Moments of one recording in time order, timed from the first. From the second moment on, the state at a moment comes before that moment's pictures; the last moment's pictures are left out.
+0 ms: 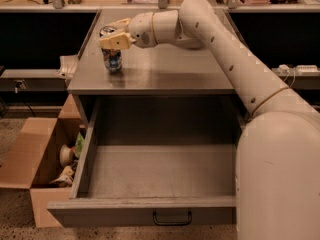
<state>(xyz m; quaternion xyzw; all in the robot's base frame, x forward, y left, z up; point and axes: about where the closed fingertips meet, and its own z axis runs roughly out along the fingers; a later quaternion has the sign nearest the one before) 0.731 0.128 0.940 -0.52 0.56 0.39 0.51</state>
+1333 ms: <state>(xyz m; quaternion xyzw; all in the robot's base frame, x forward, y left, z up) 0.661 0.075 0.990 -0.51 0.51 0.39 0.57</state>
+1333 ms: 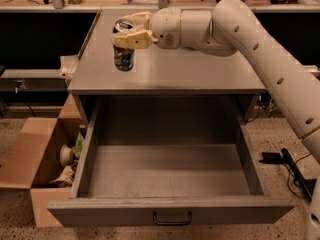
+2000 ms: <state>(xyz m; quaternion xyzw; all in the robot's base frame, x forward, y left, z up) 0.580 0.068 0.959 -0.56 0.47 0.41 0.54</state>
